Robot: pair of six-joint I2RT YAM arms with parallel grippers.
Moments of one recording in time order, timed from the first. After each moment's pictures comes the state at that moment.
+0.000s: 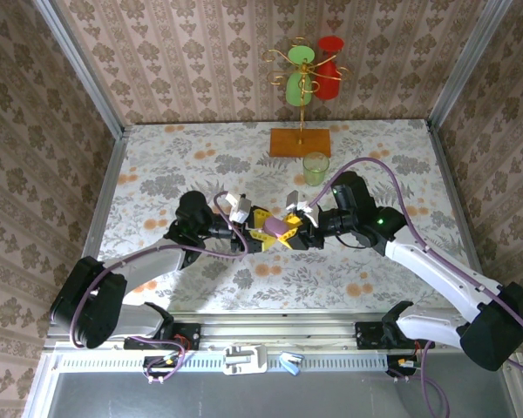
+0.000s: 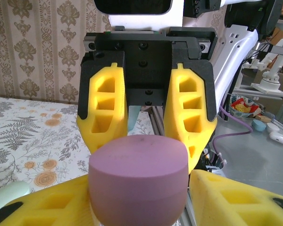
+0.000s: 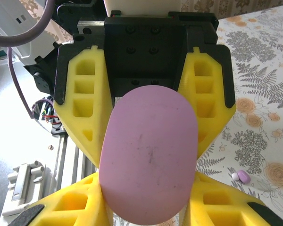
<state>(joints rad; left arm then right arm) -0.62 1.31 0.56 0.78 1.16 -0.17 0.57 1.16 0.94 -0.41 -0.75 -0.34</state>
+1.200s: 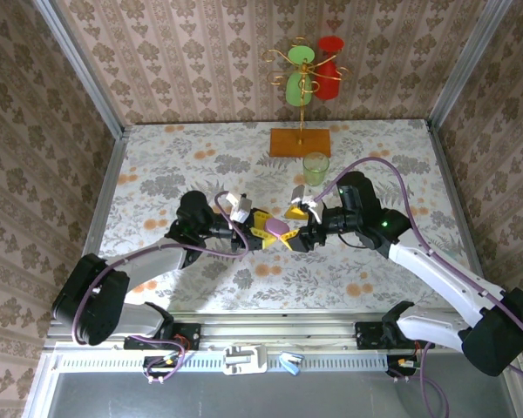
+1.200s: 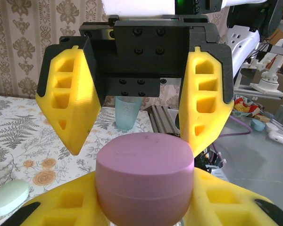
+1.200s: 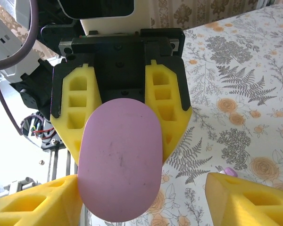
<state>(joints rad) -0.62 1.33 0.56 0.80 1.17 -0.18 0.54 1.12 0.91 -0.34 -0.71 -0.23</state>
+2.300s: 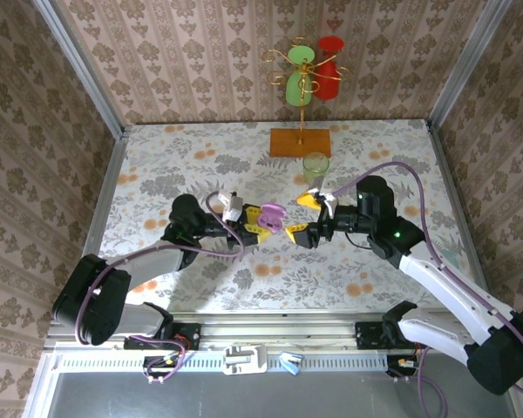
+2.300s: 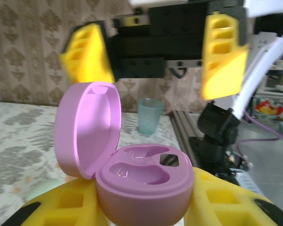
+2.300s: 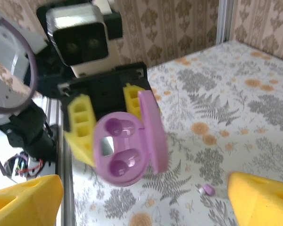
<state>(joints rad) -0.55 1.33 0.50 0.94 1.11 -0.17 0.48 0.99 0.79 -0.11 -0.69 -0.06</state>
